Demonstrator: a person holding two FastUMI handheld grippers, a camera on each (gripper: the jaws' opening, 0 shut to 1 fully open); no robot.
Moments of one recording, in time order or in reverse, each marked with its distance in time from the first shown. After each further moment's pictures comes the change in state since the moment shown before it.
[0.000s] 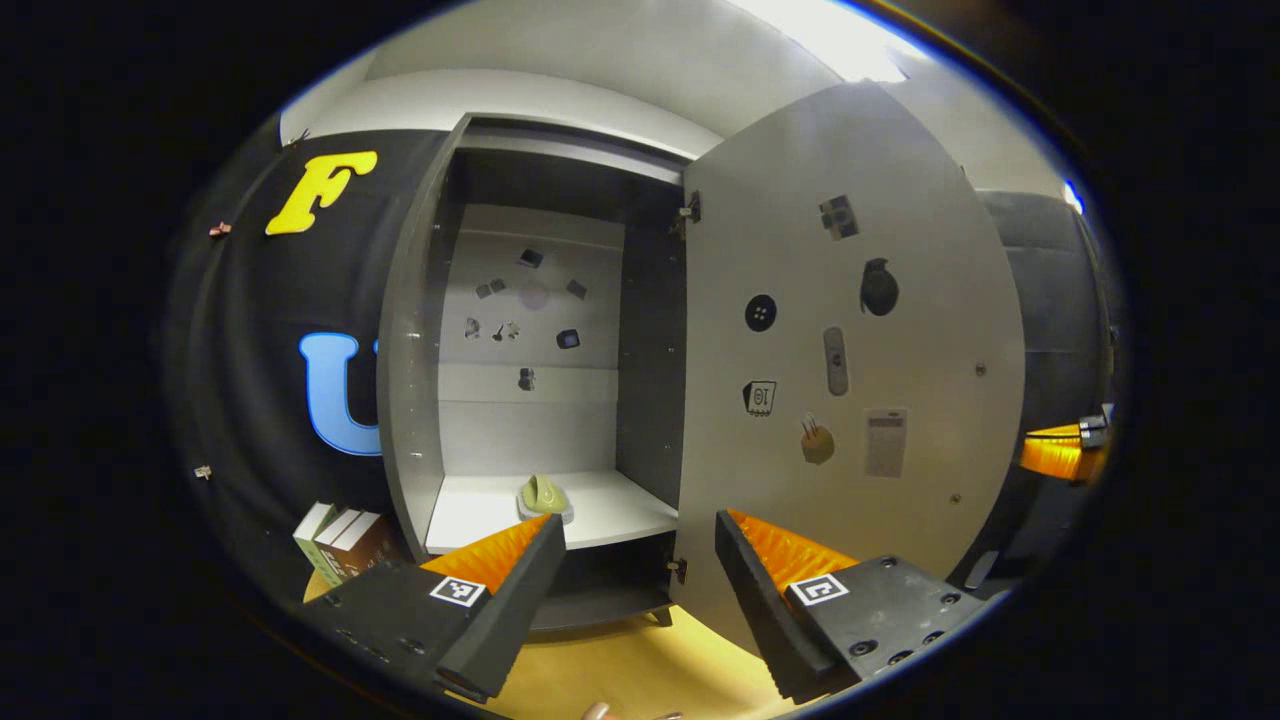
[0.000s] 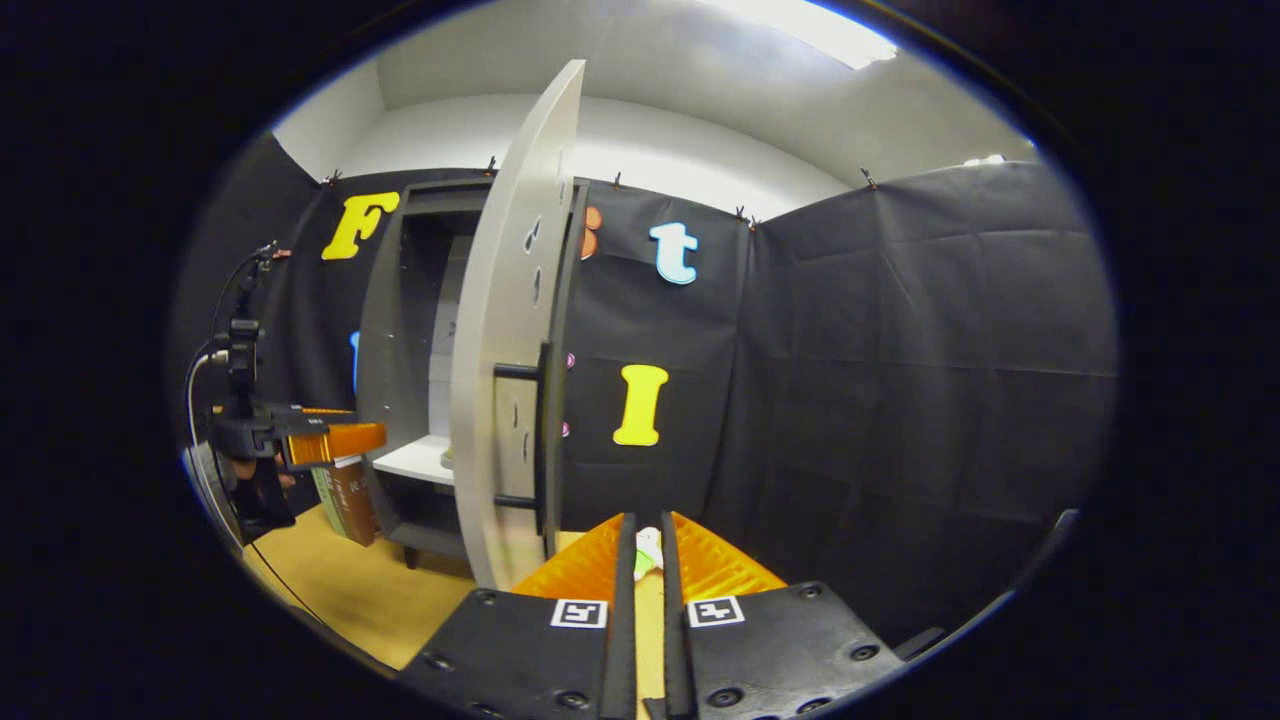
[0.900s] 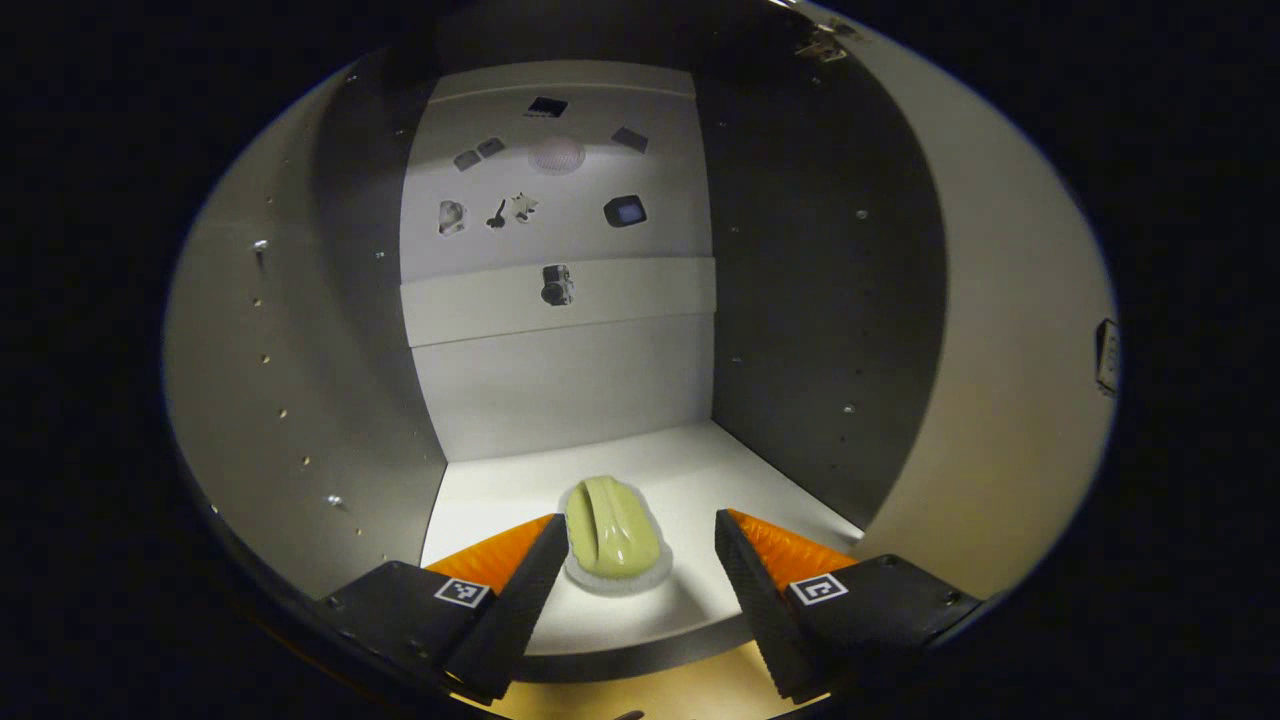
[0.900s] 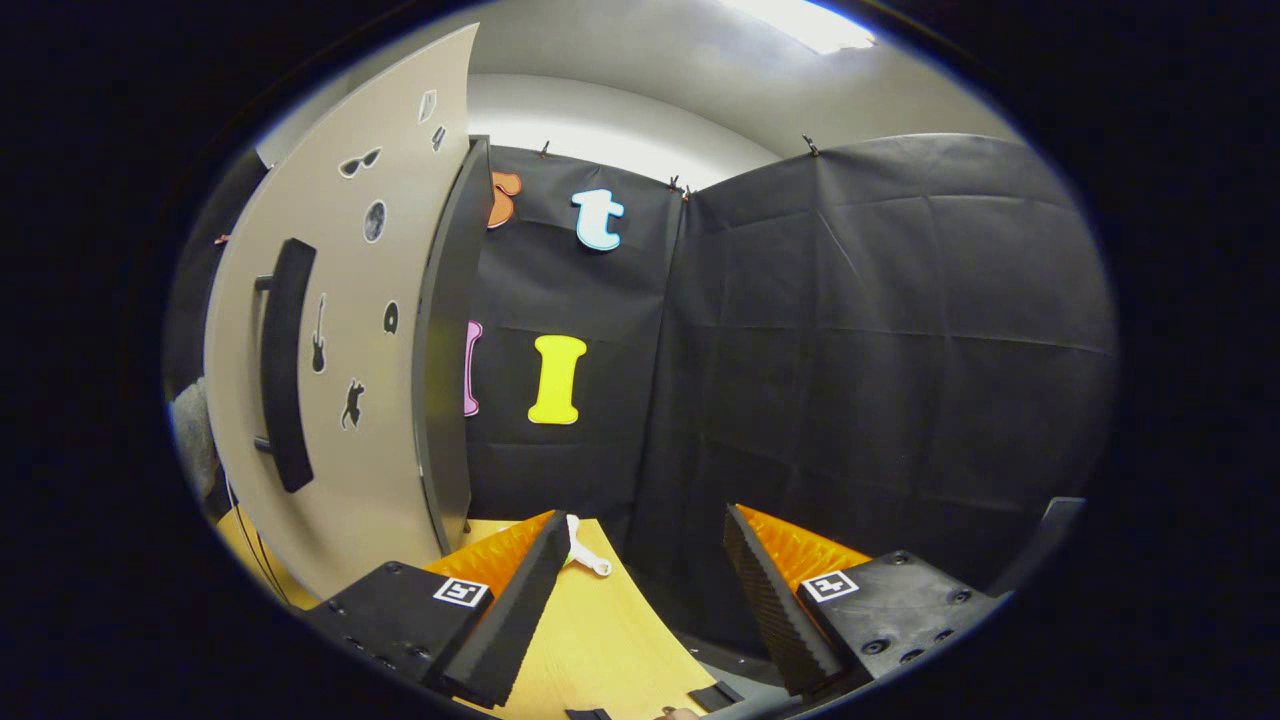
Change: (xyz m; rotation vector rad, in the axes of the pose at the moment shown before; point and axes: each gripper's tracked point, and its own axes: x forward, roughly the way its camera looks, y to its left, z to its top) left arm 0.243 0.119 -0.060 0.051 0.326 0.189; right arm 0.046 -0.067 -0.031 0.001 0.043 -0.135
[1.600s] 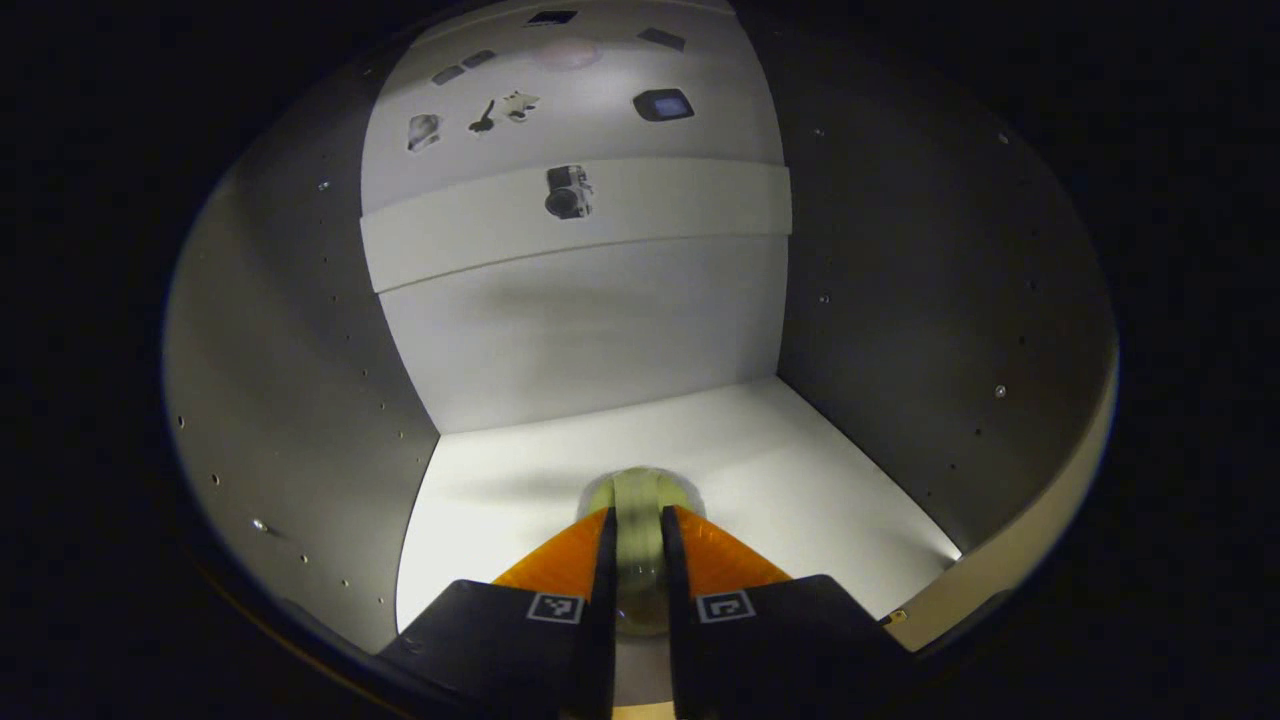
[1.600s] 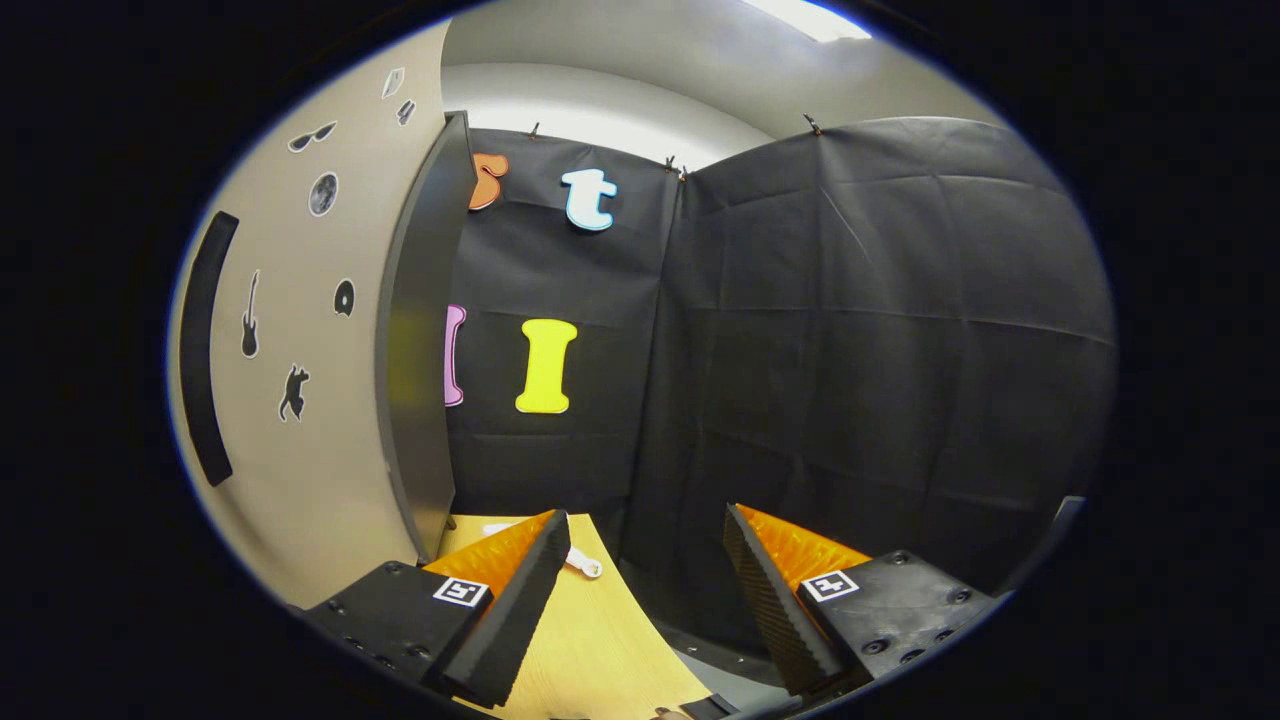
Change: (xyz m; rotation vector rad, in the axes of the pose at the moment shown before) left arm 0.068 0.022 -0.026 -0.003 0.204 0.095; right arm 0.026 -0.008 -0.014 -0.004 0.042 -0.006
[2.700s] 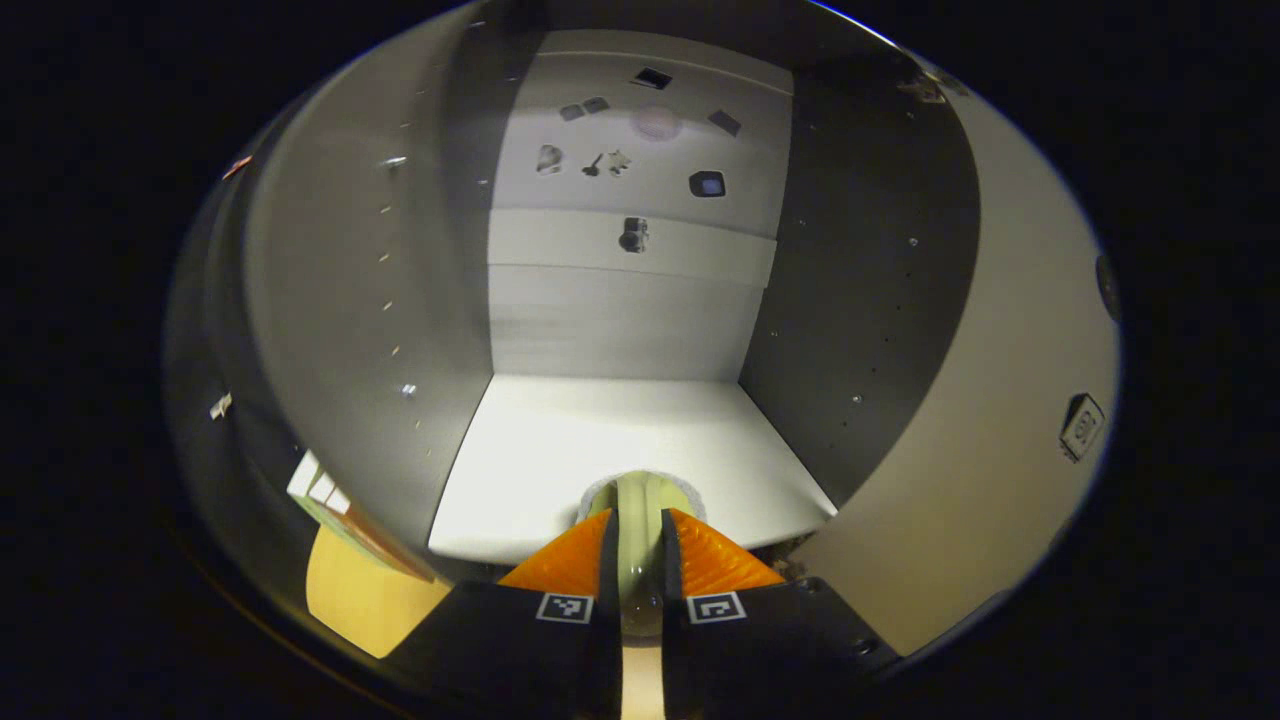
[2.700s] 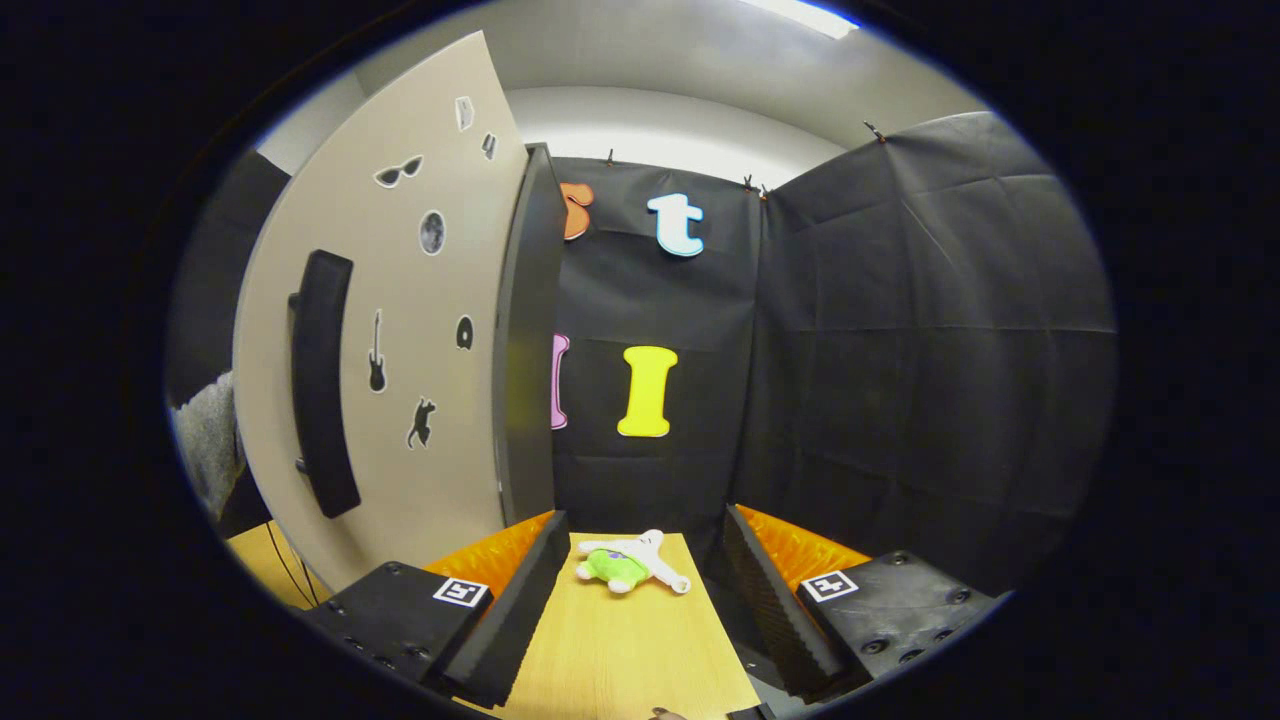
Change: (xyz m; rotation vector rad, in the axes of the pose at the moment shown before) left arm -0.172 0.002 -0.051 -0.245 -0.058 -0.064; right arm -0.017 0.068 0.018 0.045 -0.058 0.328
